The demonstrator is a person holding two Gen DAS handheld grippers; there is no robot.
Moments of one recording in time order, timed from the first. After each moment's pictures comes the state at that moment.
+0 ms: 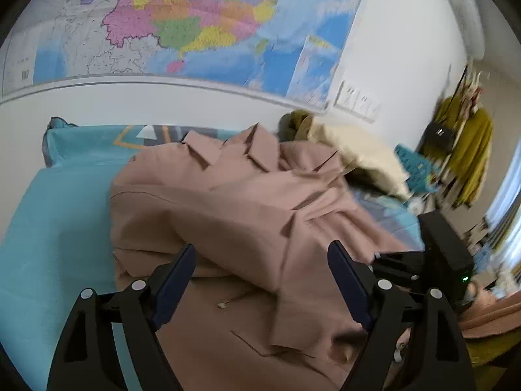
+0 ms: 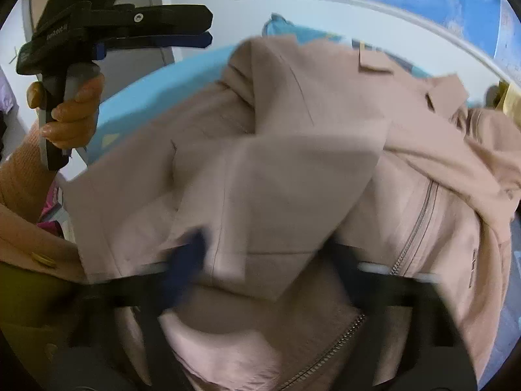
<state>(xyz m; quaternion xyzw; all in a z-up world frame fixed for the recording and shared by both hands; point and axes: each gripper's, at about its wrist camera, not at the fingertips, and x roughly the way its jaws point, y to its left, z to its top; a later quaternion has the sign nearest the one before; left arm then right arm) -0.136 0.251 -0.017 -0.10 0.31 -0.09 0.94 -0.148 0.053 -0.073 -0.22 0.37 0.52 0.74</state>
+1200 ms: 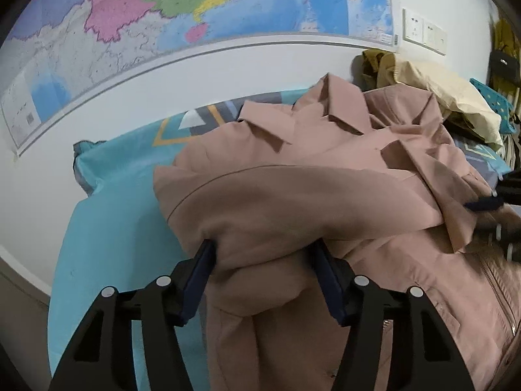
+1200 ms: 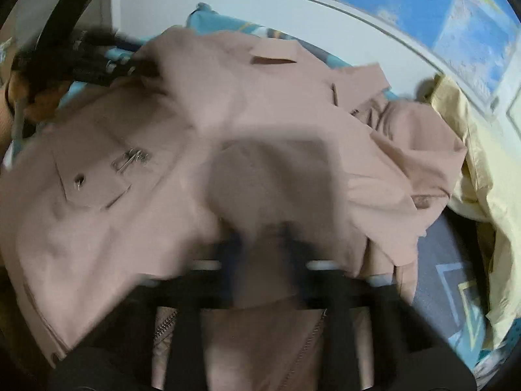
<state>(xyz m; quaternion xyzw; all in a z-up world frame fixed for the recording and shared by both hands) -0.042 0.268 -0.053 0.04 0.40 0.05 0.91 -0.059 0.020 -0.052 -0.26 0.35 0.41 0.80</state>
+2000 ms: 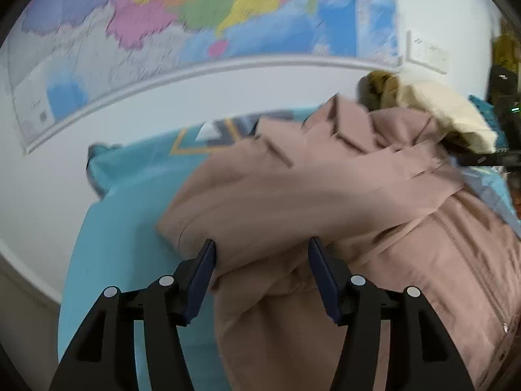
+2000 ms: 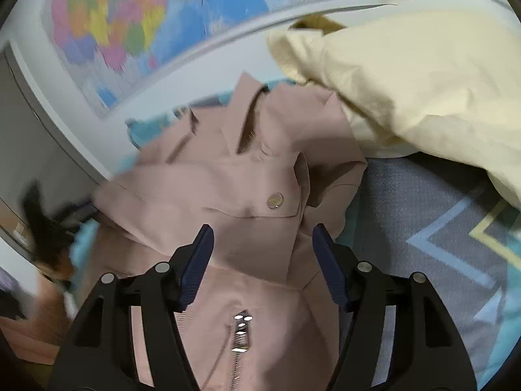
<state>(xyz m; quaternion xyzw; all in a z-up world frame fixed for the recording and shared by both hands) -0.065 0.278 -0.028 0.03 0.36 0.05 0.93 0.060 -0.068 -0.040 0.02 0.43 0.38 0.82</state>
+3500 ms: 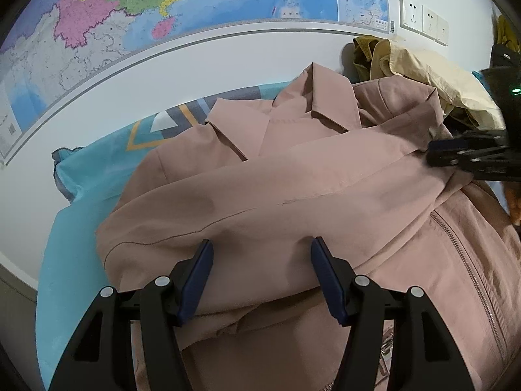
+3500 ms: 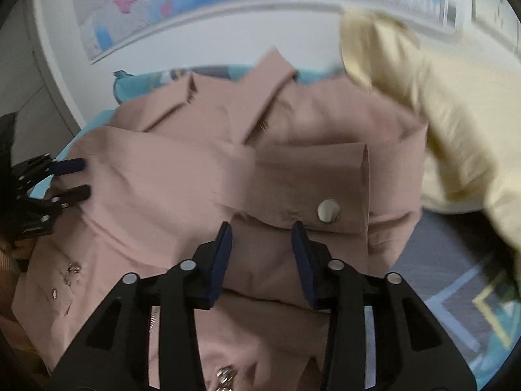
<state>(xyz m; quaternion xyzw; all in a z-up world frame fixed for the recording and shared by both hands) -0.004 0.237 -0.063 0.05 0.41 0.04 0.91 0.077 -0.004 -0.069 -0.10 0.40 0.37 0.83</state>
